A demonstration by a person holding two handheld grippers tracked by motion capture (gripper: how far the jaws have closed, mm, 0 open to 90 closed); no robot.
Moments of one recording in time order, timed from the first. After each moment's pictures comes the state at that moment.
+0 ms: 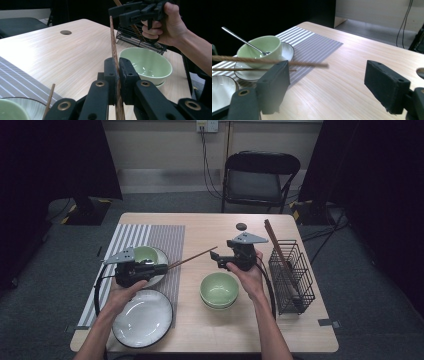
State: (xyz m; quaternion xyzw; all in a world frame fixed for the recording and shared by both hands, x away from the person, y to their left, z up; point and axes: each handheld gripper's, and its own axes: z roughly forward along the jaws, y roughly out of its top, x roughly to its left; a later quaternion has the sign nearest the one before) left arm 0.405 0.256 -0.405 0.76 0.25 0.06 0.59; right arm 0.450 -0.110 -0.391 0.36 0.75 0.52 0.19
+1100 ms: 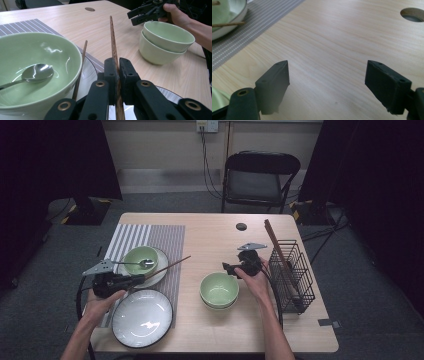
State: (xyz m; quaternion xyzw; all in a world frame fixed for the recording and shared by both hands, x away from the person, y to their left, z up) left arm 0.389 0.319 -0.441 0.78 0.31 0.08 0.54; right arm 0.479 -0.138 -0.461 0.43 0.79 0.41 0.17
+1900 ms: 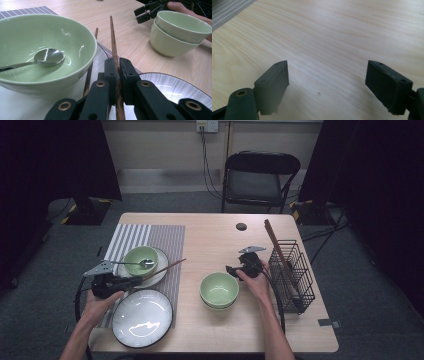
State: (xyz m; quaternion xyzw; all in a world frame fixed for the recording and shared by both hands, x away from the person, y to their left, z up) left arm 0.392 0.330 -0.456 0.78 0.33 0.08 0.52; right arm 0.490 -0.146 -0.490 0.46 0.79 0.37 0.17
